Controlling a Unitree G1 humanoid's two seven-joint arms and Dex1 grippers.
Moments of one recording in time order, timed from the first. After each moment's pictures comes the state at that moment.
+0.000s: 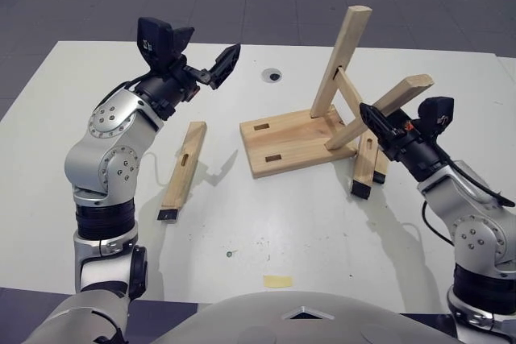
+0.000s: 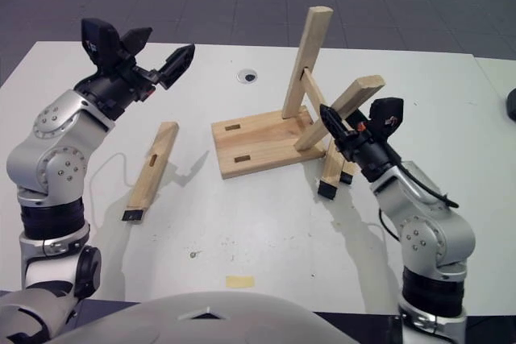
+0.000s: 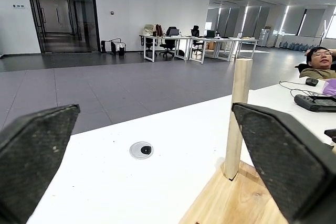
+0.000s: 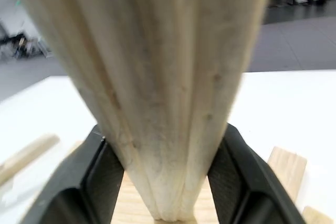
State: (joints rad) left arm -0.43 0.40 0.12 -0.31 -0.58 0.64 -0.34; right arm -0.01 -0.52 -0.24 -0.48 0.77 0.67 0.31
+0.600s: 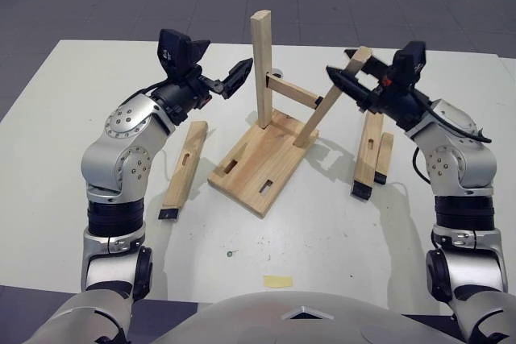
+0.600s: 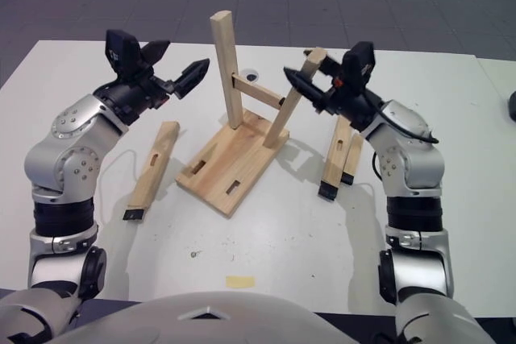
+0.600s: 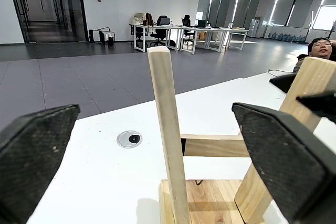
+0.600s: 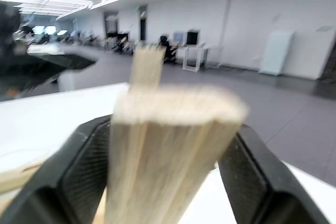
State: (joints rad) left arm -0.43 0.37 0.07 -0.25 -0.54 0.63 -0.39; right arm -0.41 -0.48 -0.13 -0.03 0.57 0.32 0.70
